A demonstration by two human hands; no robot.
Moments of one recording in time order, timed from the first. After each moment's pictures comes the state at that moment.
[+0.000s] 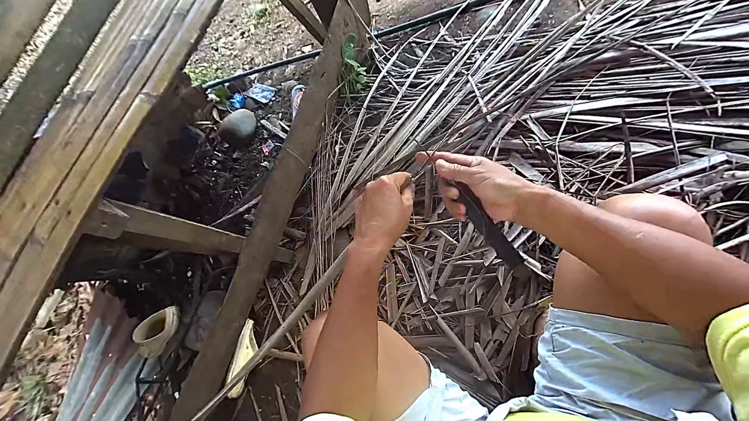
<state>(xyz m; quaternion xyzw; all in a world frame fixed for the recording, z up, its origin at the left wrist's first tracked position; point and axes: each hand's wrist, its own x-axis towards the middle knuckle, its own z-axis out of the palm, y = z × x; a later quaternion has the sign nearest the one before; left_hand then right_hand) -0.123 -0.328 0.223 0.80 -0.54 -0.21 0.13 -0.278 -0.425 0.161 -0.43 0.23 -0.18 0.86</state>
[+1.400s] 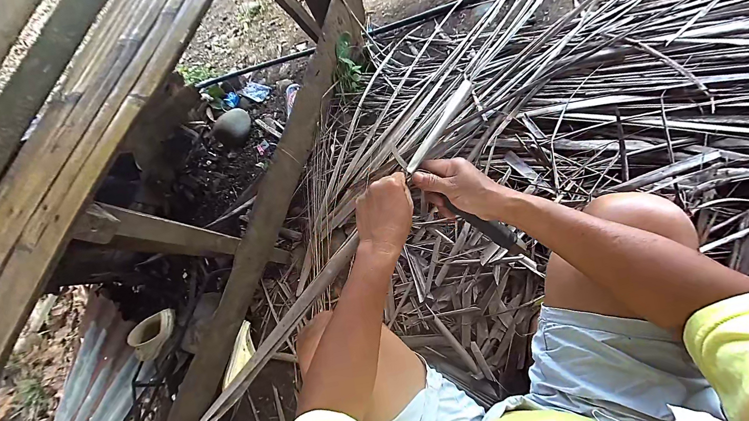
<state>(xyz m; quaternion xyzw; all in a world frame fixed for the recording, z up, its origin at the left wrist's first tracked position) -0.142 -0.329 0.215 0.82 -0.55 -0.08 0.09 -0.261 -0.424 0.154 -0.66 0.24 -0.20 0.68</state>
